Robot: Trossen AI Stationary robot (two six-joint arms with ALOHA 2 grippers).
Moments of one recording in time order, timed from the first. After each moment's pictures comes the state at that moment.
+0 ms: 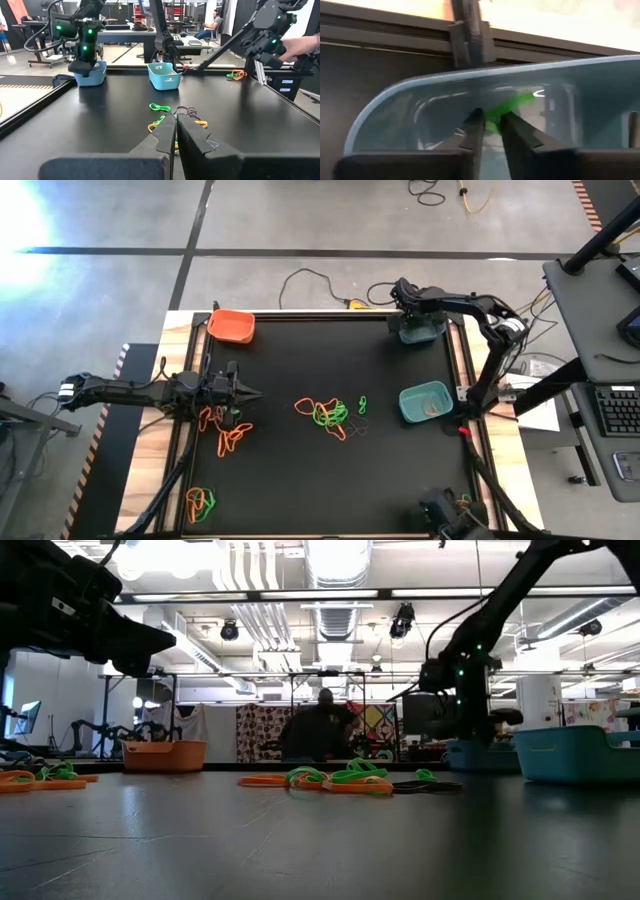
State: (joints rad) left arm 0.00 0.37 0.02 0.29 -0.03 -0.01; right arm -0.97 1.81 1.13 -0.68 0.30 0.45
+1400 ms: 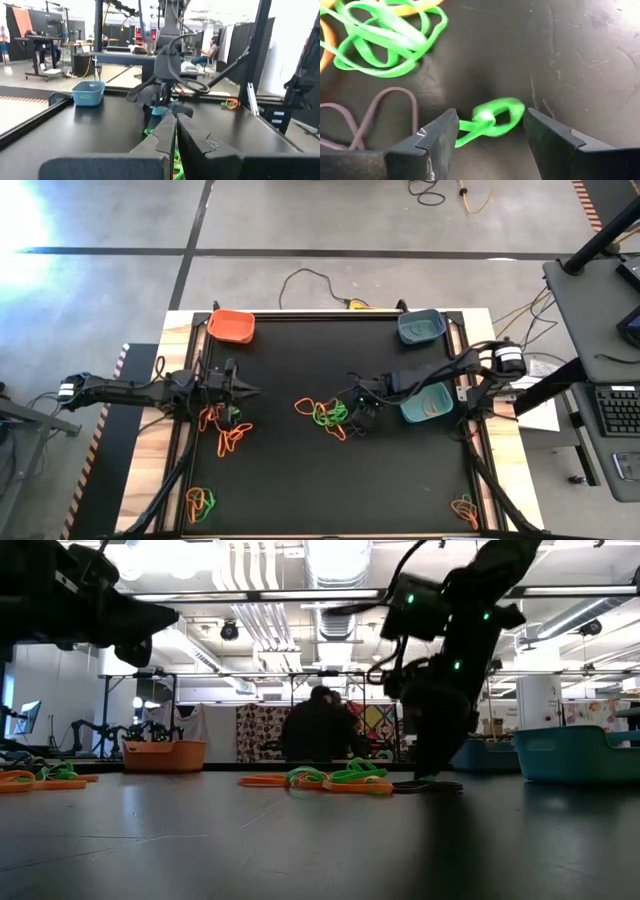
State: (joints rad) left arm 0.00 0.38 0.02 0.42 -0.03 -0.08; right arm -0.03 1.74 0.92 -0.41 0.13 0.44
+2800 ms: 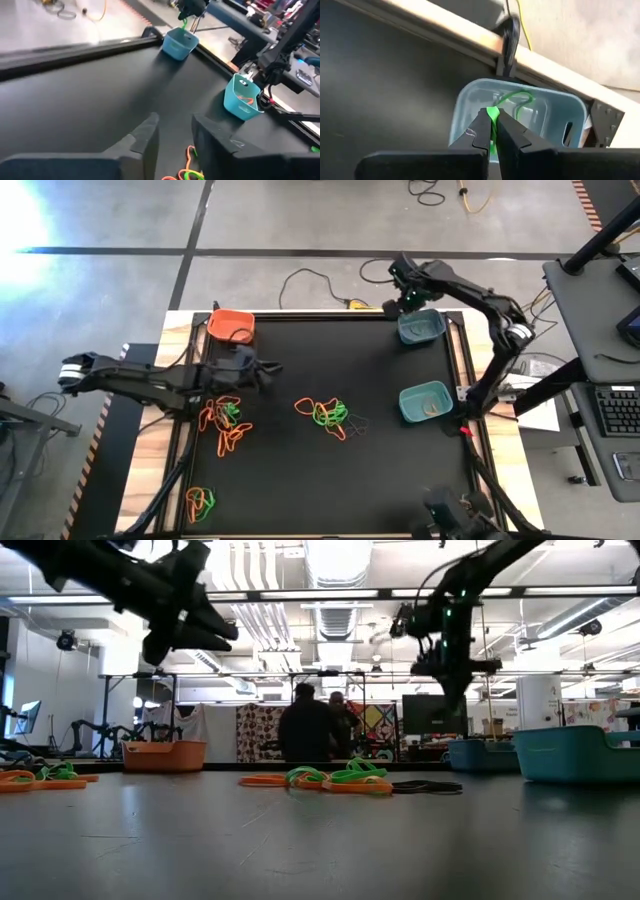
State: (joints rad) left arm 0.01 0.97 0.52 0.05 -0.49 -0.66; right arm -0.92 1.76 1.48 -1.06 0.18 0.20
